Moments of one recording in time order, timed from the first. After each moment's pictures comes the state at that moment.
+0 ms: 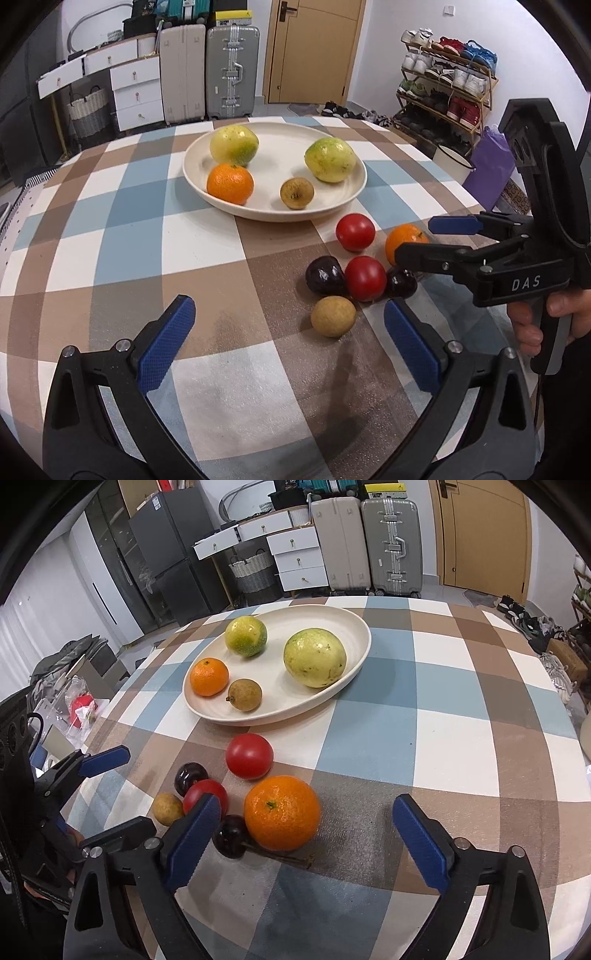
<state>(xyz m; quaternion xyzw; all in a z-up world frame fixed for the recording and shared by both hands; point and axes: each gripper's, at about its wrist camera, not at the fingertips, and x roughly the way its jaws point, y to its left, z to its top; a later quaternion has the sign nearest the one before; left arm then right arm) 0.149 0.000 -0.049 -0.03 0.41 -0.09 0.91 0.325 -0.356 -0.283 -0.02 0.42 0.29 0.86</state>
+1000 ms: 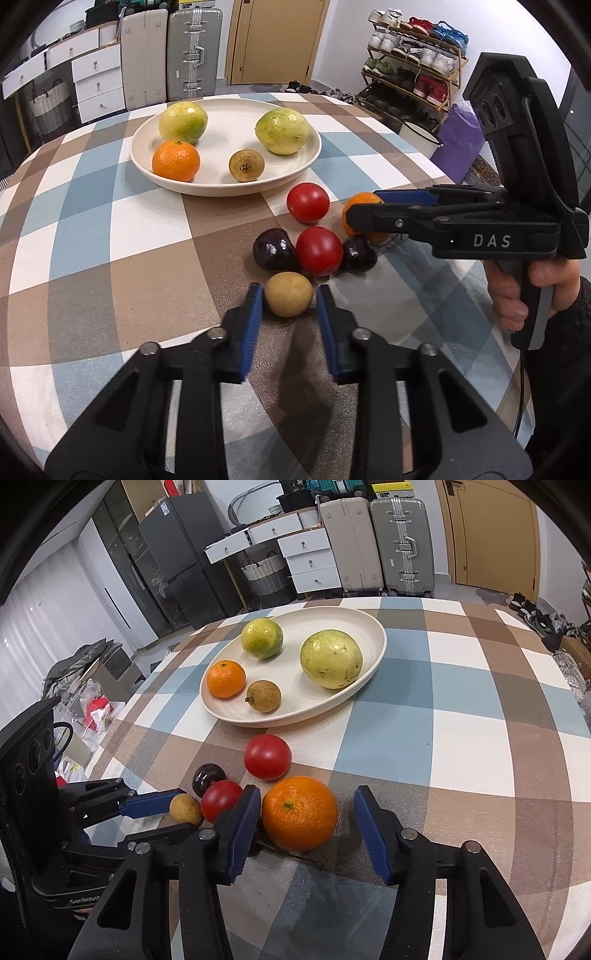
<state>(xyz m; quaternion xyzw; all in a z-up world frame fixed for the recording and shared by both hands) 0.149 -0.015 -0.058 -0.03 0.43 -0.16 0.89 0.323 -0.355 -0.283 0.00 0.42 0.32 0.85</state>
